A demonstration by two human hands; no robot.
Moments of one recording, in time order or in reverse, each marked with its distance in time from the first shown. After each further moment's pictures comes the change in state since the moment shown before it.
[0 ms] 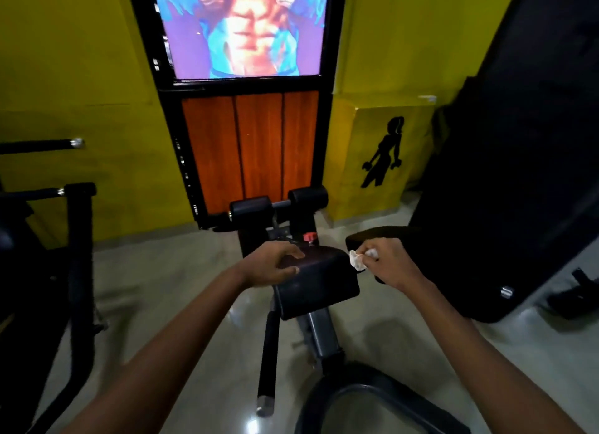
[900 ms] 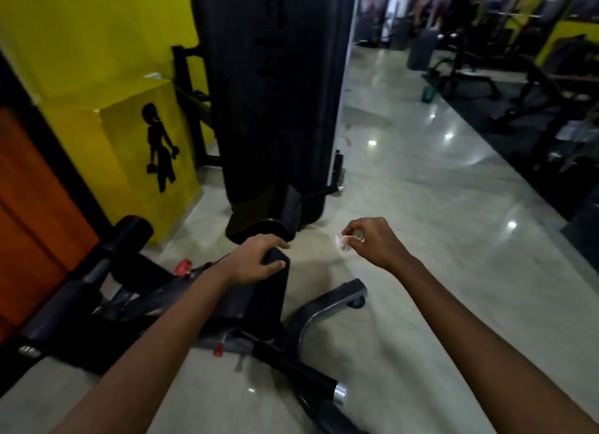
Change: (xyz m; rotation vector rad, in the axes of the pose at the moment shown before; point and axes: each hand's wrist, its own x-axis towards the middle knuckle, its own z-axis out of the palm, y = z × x) left_hand 0.120 -0.039 -0.002 -0.023 -0.475 0.955; right_hand -0.092 -0.098 0.036 -0.150 0.517 0.815
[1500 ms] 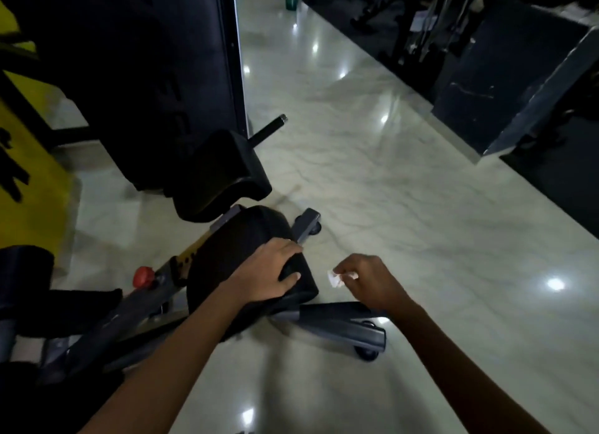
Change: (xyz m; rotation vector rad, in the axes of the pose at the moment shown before) left_hand -0.005 -0.118 0.068 -0.031 -0.266 0.455; right_hand -0.100 -0.081 0.169 -0.061 0.022 0.369
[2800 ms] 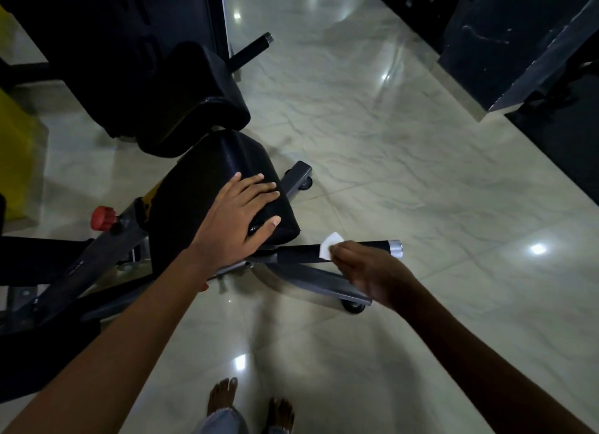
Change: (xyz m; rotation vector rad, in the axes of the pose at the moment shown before) left_hand -0.025 -0.003 0.051 0.189 0.342 0.079; right_hand -0.066 0.056 0.064 -0.129 -0.146 -0.156
